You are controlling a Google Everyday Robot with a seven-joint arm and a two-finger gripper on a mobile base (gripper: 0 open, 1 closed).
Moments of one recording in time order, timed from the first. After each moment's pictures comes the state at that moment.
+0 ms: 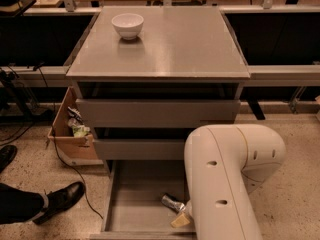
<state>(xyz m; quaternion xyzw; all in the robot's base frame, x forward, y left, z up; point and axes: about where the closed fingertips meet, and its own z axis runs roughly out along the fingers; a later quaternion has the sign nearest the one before) 0.523 -0.116 0.243 -0.41 0.86 0.06 0.30</state>
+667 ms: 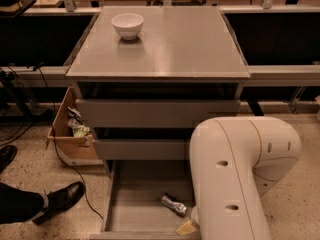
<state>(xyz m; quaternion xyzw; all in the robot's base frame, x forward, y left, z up) 0.485 -0.130 0.291 -0.43 0.85 0.04 0.30</state>
